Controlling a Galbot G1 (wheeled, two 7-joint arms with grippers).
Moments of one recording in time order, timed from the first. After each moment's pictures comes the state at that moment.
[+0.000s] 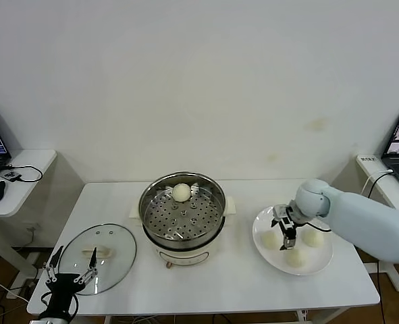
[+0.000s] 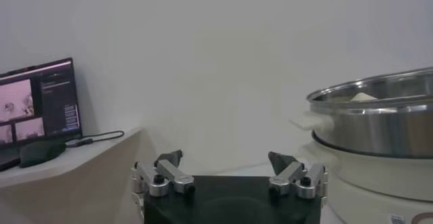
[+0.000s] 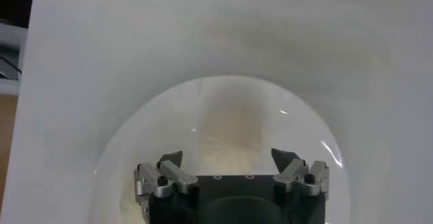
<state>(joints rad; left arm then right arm) 1.75 -1.21 -0.73 -1.96 -0.19 -0.24 -0.08 0.03 0.73 -0.95 1.34 -0.06 -0.30 -1.01</state>
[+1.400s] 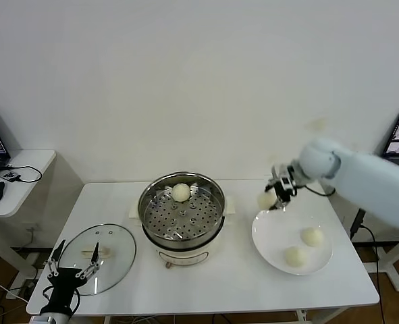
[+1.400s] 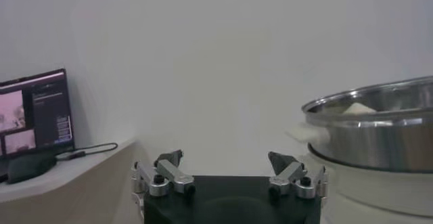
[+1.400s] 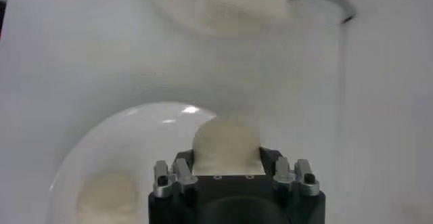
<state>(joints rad) 1.72 -1.18 -0.72 -1.97 -0.19 -0.25 -0.08 0.49 0.76 -1.10 1.44 0.23 -0.40 -1.00</state>
